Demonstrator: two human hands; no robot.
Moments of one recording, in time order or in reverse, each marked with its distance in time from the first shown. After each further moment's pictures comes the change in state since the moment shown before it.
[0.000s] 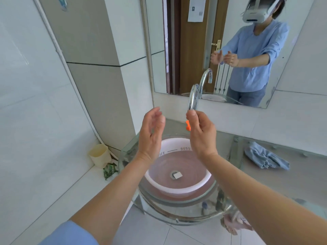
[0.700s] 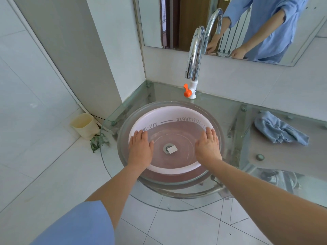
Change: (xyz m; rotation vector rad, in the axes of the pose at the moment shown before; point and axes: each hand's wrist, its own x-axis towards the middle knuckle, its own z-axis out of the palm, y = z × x) left_hand -0.047 -0.226 0.007 1.046 -0.347 -0.344; right_hand -0.011 0.234 -0.031 -1.038 -0.411 0.308
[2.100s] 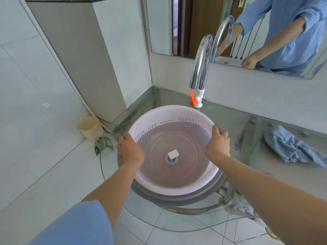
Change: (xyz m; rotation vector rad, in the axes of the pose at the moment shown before) left_hand 0.033 0.004 -0.016 -0.165 0.114 -0.552; right_hand 0.051 -0.003 -0.030 0.097 0.093 0.152
